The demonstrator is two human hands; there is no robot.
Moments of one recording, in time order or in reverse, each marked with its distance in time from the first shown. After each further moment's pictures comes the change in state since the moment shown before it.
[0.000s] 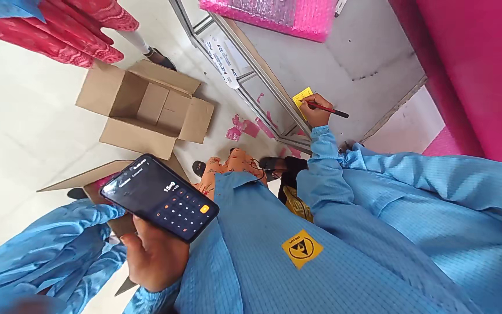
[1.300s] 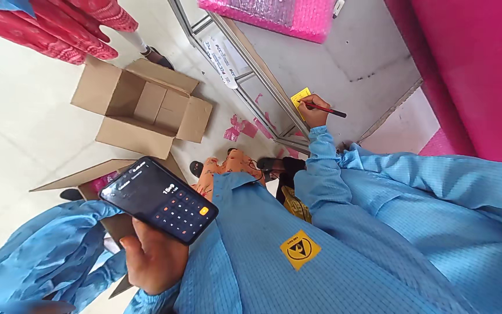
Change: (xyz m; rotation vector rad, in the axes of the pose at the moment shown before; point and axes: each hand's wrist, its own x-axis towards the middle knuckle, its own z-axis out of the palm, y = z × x) left_hand -0.006 -0.004 0.001 -0.036 0.004 0.001; right_hand 0.000 -0.001 0.000 0.033 -0.010 -0.002
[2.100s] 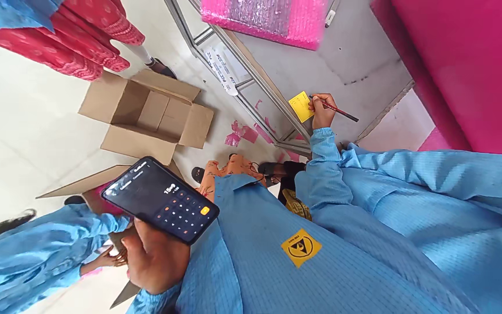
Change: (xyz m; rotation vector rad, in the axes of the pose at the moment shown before) left_hand -0.001 0.007 -0.002 -0.004 -0.036 0.022; right_hand 0.007 -0.020 -0.011 0.309 0.252 0.247
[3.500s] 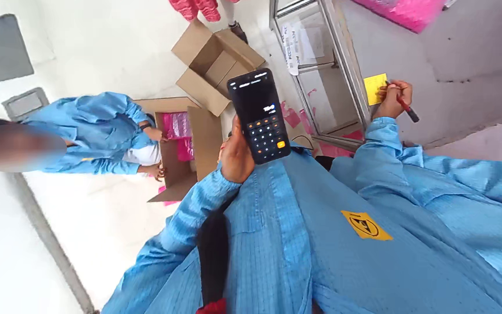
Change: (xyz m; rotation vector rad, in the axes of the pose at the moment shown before) left_hand -0.015 -0.009 0.009 -0.172 -0.241 -0.060; right_hand -0.011 0.012 -0.006 -0.172 -0.119 -0.045
